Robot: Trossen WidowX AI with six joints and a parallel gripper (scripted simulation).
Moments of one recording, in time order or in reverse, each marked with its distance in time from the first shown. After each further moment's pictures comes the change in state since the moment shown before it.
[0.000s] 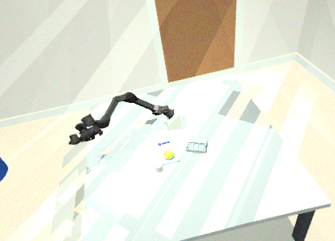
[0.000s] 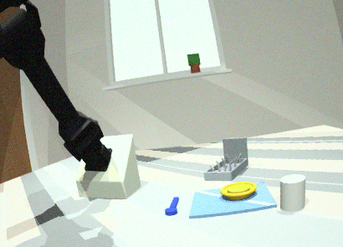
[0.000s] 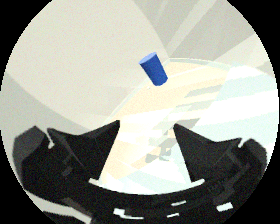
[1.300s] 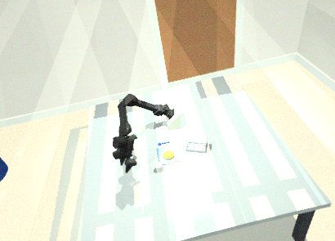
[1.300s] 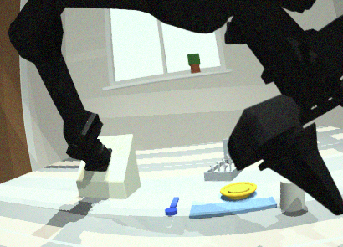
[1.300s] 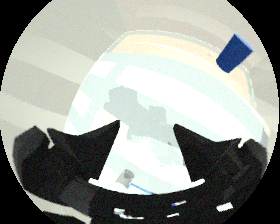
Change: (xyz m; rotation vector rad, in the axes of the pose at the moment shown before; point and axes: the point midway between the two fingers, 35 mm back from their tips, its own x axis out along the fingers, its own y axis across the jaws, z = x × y) arm -0.211 -0.053 -0.266 -0.950 0.797 0.307
